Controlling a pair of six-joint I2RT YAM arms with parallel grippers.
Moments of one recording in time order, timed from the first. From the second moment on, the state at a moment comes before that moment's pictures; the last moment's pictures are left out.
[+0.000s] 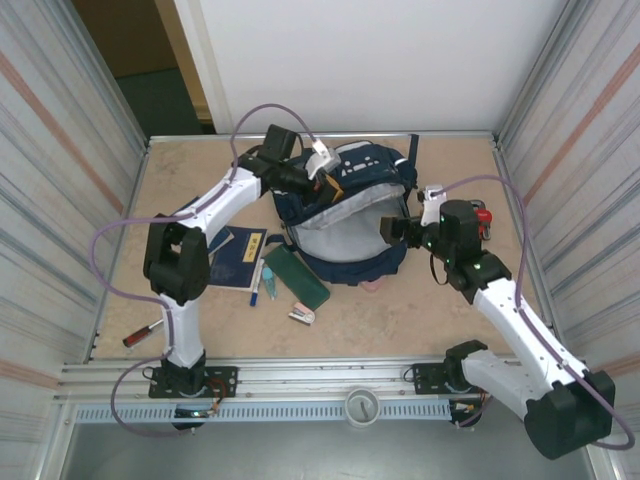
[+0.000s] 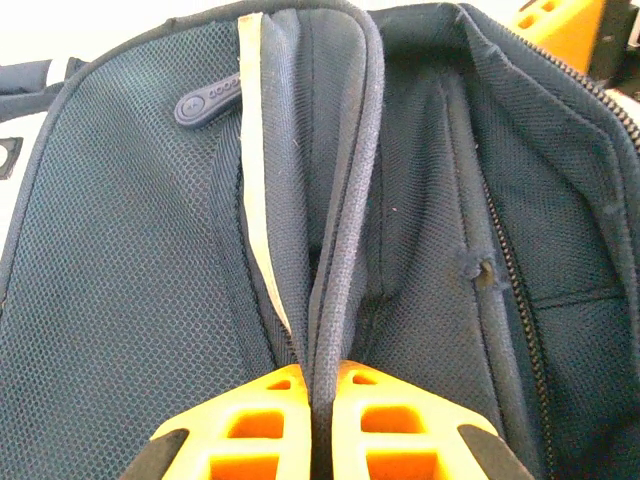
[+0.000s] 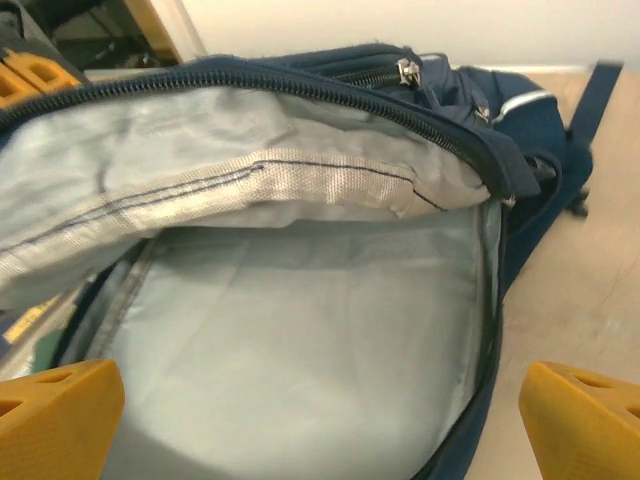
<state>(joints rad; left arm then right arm) -0.46 1.97 1.73 -0.55 0.90 0.38 0.34 0.97 0.76 -0.24 -0.09 0.17</state>
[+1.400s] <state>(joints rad) -0.49 1.98 1.73 -0.57 0.53 0.19 0.37 1.36 1.04 -0.52 0.15 0.09</state>
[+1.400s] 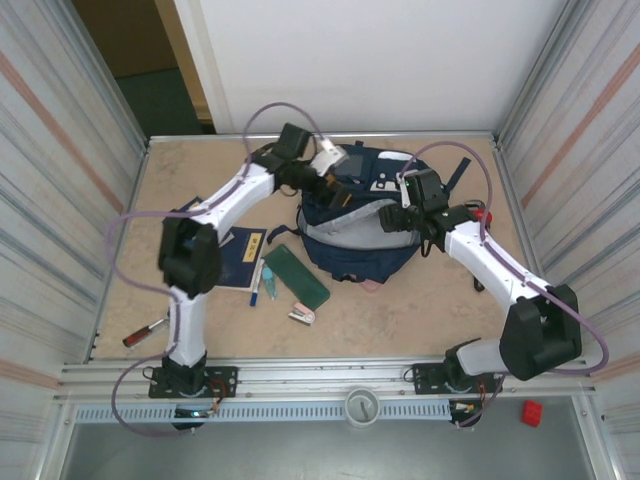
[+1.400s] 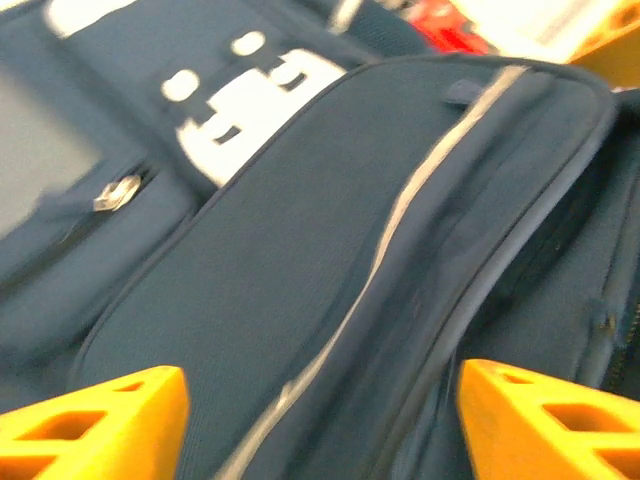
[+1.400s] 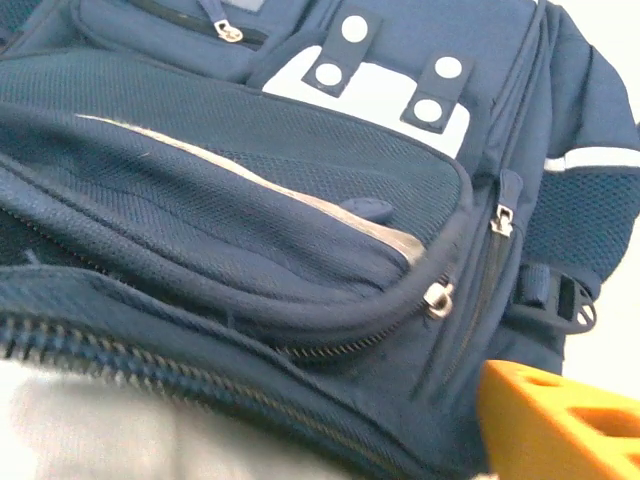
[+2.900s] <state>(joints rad) 0.05 1.84 1.19 -0.48 0.22 -0.23 0.72 1.46 1.13 -0.48 0.02 0.23</state>
